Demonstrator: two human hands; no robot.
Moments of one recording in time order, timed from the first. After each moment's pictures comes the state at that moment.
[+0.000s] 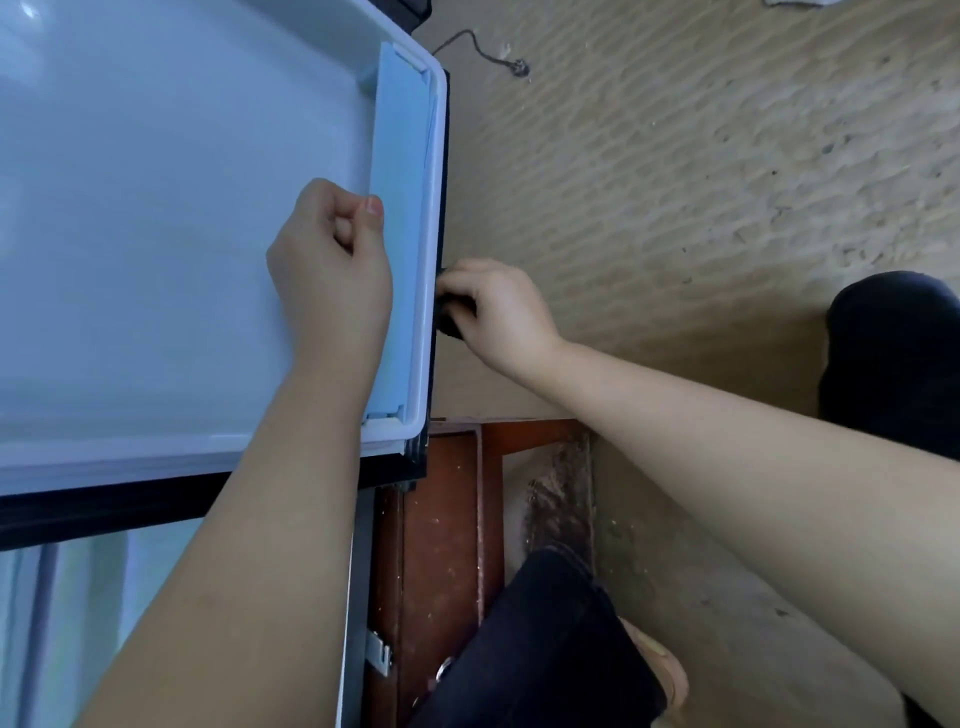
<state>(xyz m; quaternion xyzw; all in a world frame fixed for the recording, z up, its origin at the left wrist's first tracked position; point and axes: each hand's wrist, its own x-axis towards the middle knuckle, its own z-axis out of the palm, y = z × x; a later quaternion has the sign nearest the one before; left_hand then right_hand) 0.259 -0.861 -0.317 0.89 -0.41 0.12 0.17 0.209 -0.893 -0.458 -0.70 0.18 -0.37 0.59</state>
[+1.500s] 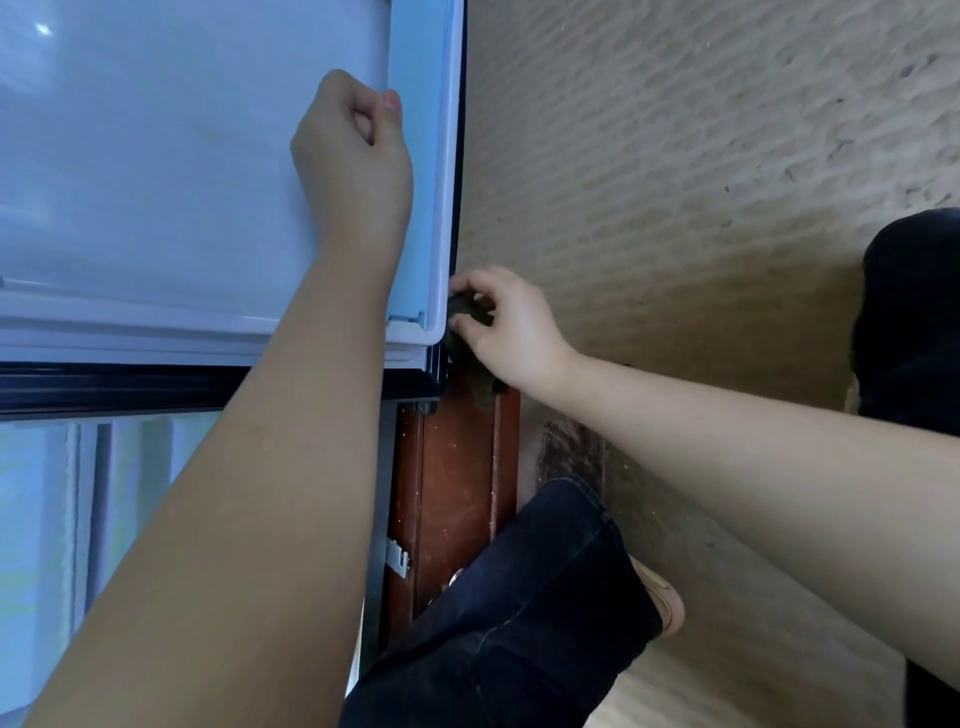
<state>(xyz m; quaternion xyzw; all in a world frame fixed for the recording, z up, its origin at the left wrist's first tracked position) 0.267 -0.868 -0.318 0.89 -0.40 0.12 0.20 0.175 -0.826 -0.444 -0.58 0.21 -0.27 0.74</state>
